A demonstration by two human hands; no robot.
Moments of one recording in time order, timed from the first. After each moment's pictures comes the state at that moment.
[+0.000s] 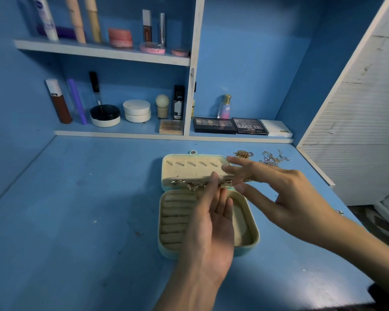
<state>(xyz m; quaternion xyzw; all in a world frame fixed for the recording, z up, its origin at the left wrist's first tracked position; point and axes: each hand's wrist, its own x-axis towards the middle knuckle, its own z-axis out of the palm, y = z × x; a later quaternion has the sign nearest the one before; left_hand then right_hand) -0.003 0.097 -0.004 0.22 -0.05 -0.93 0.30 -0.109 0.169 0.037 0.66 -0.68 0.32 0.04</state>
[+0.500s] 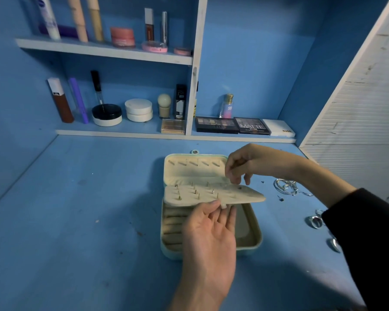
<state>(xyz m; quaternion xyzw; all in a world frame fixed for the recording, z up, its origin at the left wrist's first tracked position) 0.008 0.104 -0.014 0.21 -0.05 -0.93 0.30 -0.172 0.101 0.042 0.52 -0.76 0.21 -0.33</state>
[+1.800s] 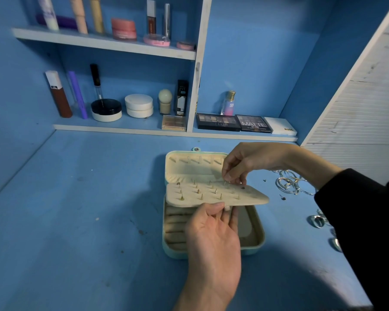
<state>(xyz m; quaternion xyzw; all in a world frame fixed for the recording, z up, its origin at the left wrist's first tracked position) 0.005 0.105 -0.019 0.17 -0.06 -0.93 0.31 -0.176 0.079 0.043 0.52 -0.73 0.14 -0.42</state>
